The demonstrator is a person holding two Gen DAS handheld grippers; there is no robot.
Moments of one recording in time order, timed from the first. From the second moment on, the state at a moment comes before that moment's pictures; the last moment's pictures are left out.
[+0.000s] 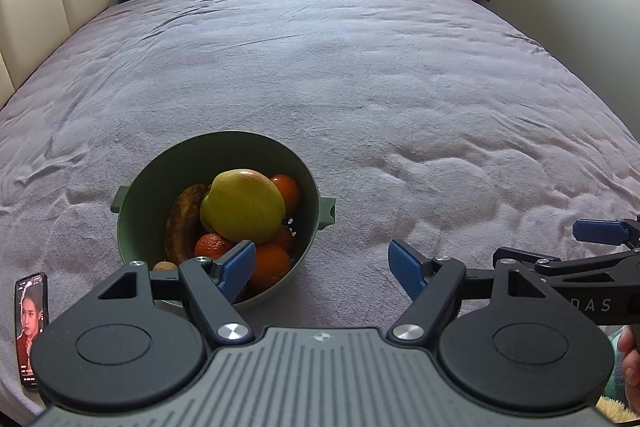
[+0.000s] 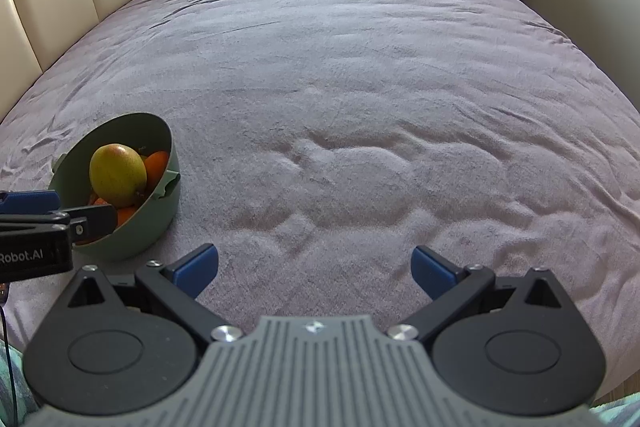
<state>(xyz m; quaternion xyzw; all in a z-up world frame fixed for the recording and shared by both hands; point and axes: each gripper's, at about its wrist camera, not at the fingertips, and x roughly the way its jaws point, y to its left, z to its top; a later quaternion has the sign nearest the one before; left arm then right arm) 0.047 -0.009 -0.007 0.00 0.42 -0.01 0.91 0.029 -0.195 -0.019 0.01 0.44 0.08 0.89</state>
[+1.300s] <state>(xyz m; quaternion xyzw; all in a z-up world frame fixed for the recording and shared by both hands) 0.044 -0.007 -0.001 0.00 0.41 -0.01 0.91 0.029 -0.194 -0.022 0.00 0.45 0.08 0.89</state>
